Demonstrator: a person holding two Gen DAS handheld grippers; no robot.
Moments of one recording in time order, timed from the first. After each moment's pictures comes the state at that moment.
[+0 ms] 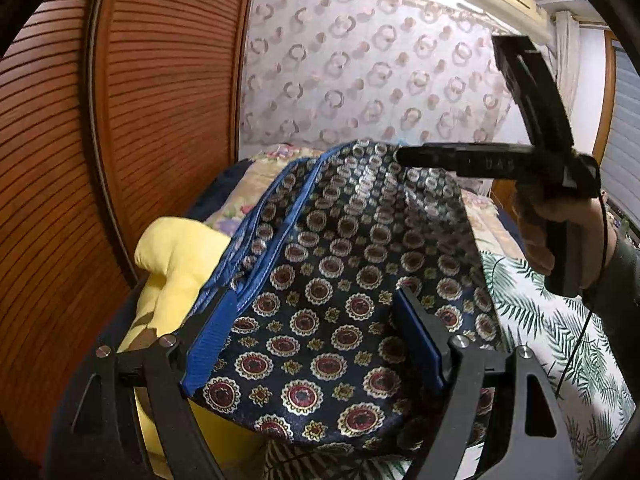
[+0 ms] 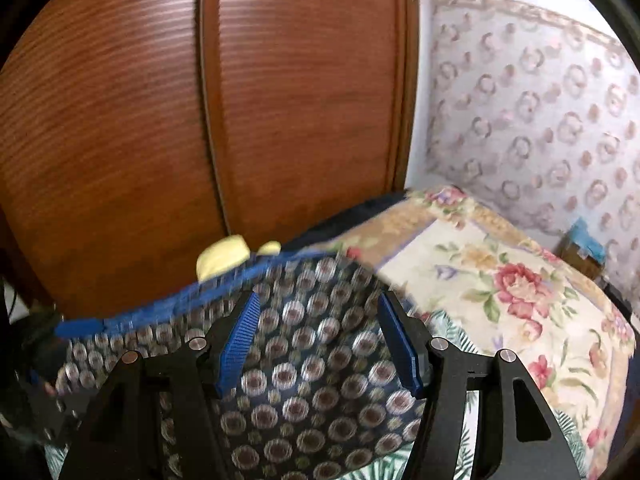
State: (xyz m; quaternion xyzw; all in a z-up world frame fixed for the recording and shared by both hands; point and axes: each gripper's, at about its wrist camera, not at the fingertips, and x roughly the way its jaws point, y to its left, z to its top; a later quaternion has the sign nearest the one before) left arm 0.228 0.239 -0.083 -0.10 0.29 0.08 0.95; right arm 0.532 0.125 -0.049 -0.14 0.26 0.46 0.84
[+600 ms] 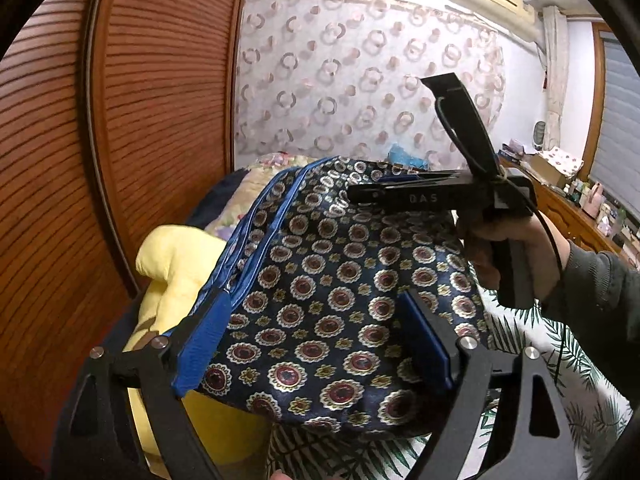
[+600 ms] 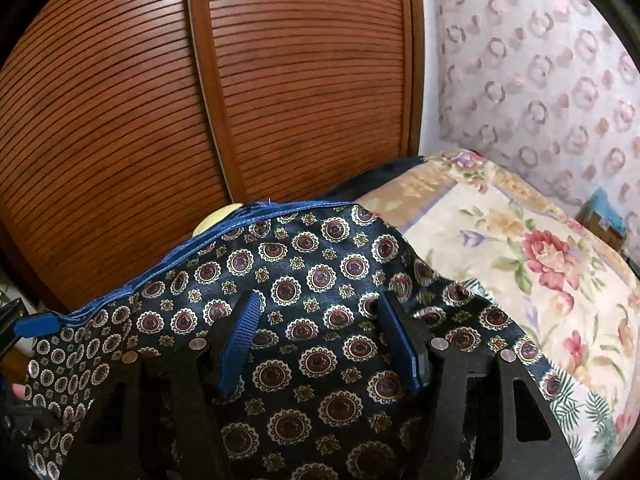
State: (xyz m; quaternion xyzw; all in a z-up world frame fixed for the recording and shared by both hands) left arm 0.210 0.222 -0.073 -0.08 0.27 0.08 0.96; right arm 0.565 0.156 -0.086 -0.12 0.29 0.46 0.83
